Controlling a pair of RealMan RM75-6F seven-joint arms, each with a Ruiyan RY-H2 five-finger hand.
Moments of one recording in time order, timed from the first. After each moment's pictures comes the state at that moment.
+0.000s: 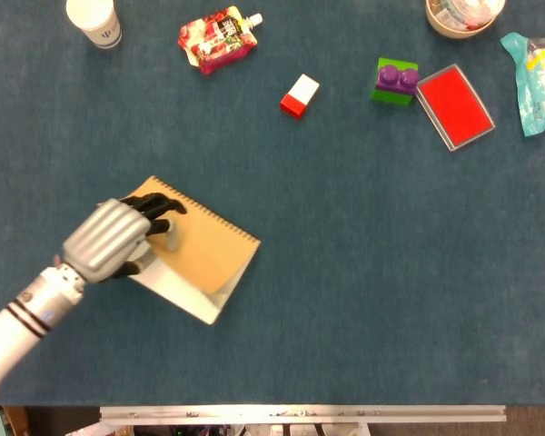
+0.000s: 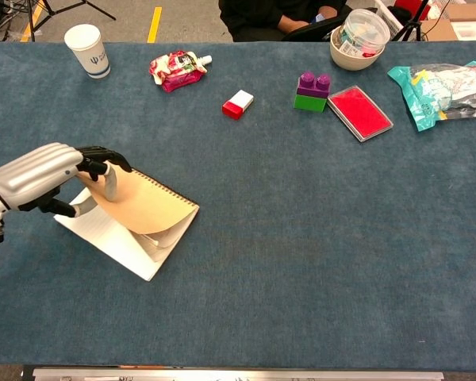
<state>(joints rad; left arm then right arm) -0.50 -1.41 0.17 -1.30 1.76 1.25 -0.30 0.05 -1.06 0.07 -1.65 -1.56 1.56 0.20</state>
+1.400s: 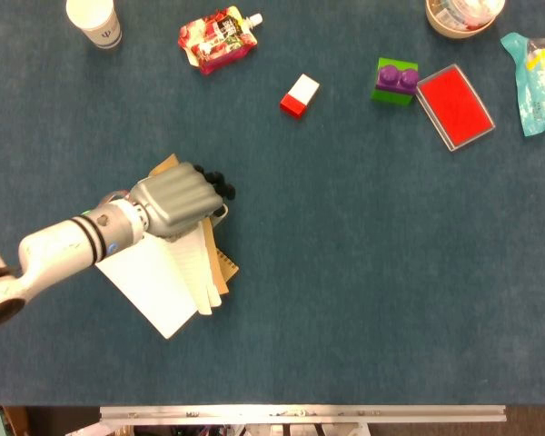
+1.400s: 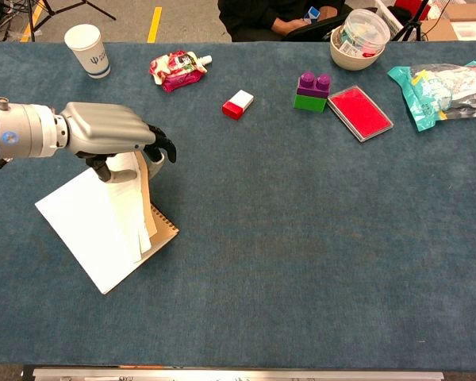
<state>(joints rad) -1.00 -1.13 0.02 -1.70 1.55 0.50 -0.02 0.03 -1.09 0.07 -1.58 -1.55 1.58 0.26</state>
